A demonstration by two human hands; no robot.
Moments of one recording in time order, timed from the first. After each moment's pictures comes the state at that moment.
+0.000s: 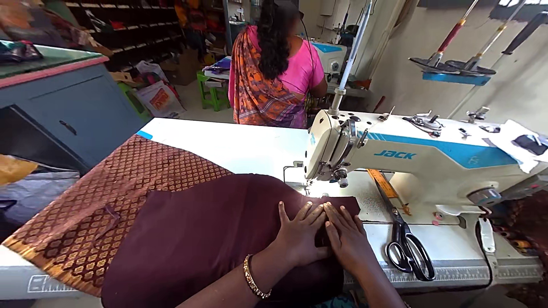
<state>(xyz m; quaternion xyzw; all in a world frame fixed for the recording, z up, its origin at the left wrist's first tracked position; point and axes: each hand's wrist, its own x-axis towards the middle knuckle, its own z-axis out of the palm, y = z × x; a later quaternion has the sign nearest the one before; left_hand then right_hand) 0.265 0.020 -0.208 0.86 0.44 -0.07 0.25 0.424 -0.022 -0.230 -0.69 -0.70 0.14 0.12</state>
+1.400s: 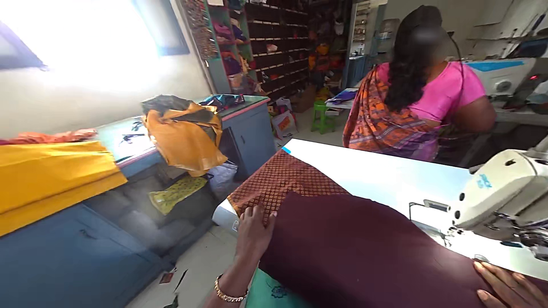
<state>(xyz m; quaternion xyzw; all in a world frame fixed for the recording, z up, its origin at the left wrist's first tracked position) -0.022 -0.056 -0.203 0.45 0.86 0.22 0.06 0.469 0.021 -0.244 -0.57 -0.80 0.15 0.11</state>
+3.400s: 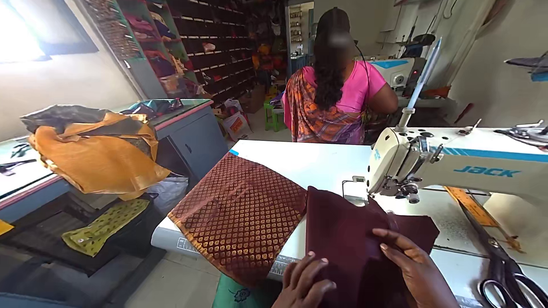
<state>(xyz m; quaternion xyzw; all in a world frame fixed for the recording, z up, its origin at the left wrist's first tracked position) 0.141 -0.113 -0.263 0.84 0.40 0.37 0.02 0.378 -0.051 -0.198 -0.50 -0.48 0.48 0.53</state>
